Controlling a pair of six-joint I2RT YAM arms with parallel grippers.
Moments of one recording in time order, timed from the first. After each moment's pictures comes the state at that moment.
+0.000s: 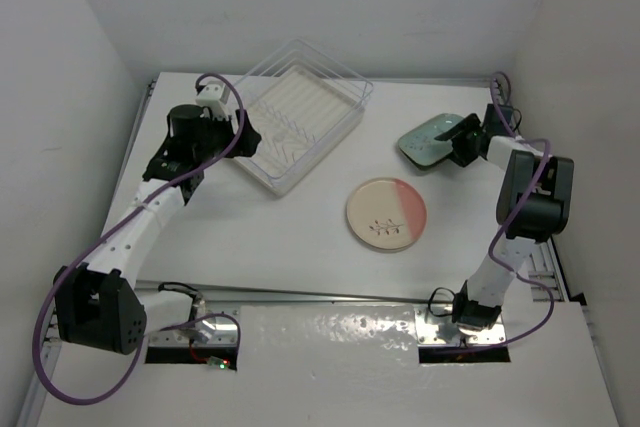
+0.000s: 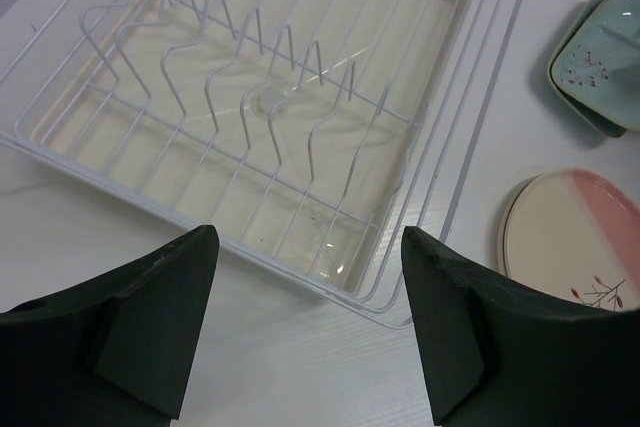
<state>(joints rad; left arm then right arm) -0.17 1.20 0.97 -0.18 0.19 -0.18 -0.24 1.93 1.16 -0.06 -0.29 0.79</state>
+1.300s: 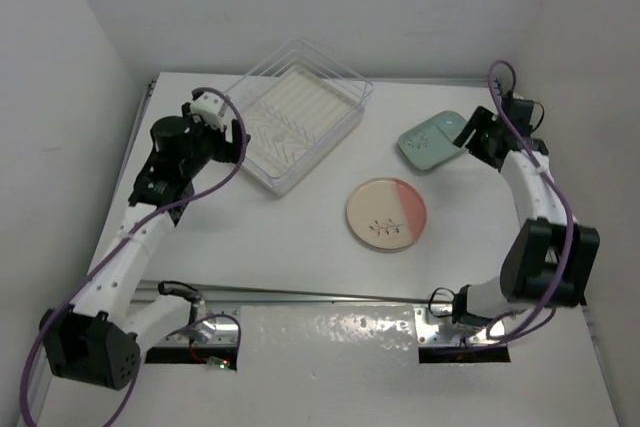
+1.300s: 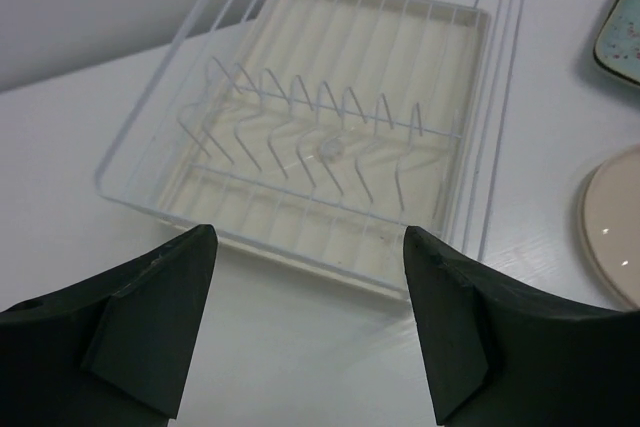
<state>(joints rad) -0.17 1.05 0.92 -0.14 0.19 0.08 -0.20 1.50 1.11 -0.39 -0.06 0.40</state>
